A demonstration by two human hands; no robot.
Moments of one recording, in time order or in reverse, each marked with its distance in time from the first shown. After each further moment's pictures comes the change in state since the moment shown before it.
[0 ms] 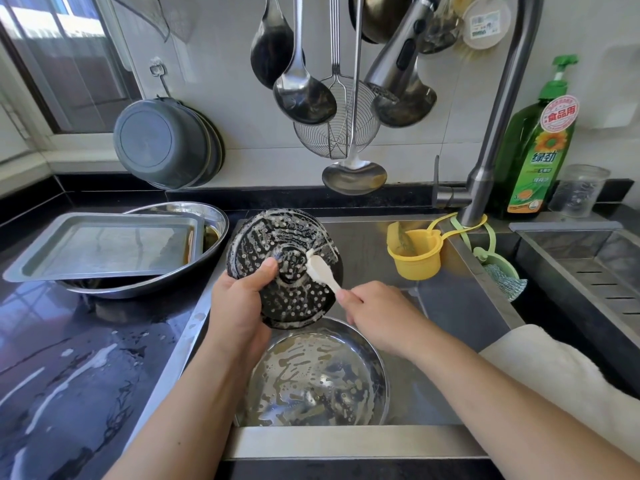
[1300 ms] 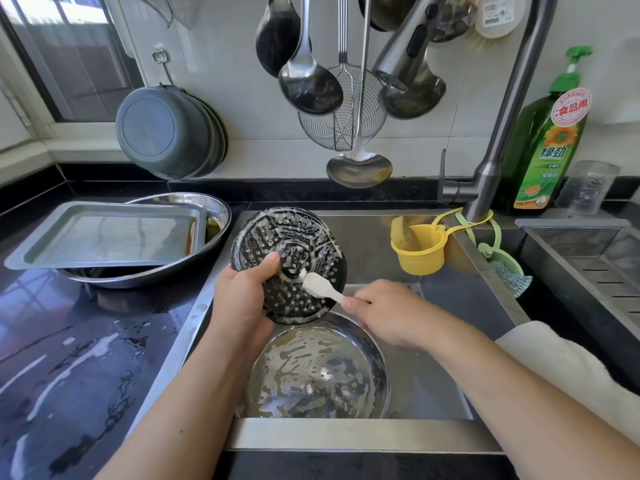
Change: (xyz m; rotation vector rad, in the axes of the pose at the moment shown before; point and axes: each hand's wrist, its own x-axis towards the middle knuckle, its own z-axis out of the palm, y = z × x) left_hand 0.003 -0.002 -0.002 -0.011 0.024 -0.053; right_hand 0.000 0.004 -0.008 -0.122 -0.178 0.039
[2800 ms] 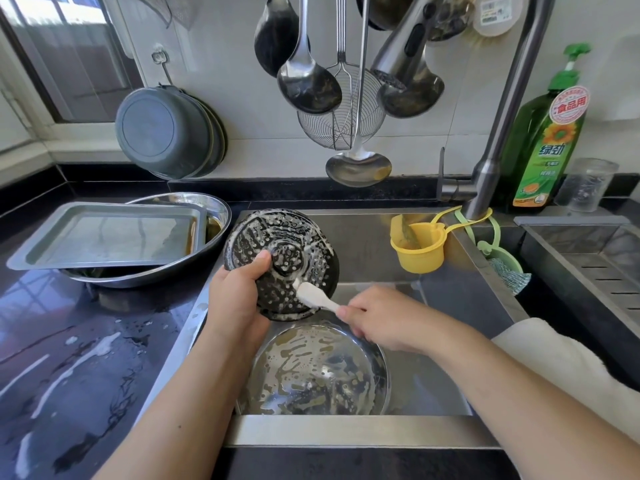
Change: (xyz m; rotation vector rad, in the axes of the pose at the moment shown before) left_hand 0.004 0.001 -0.003 -0.036 0.064 0.008; right_hand -0.001 0.000 0.005 0.024 -0.101 -0.014
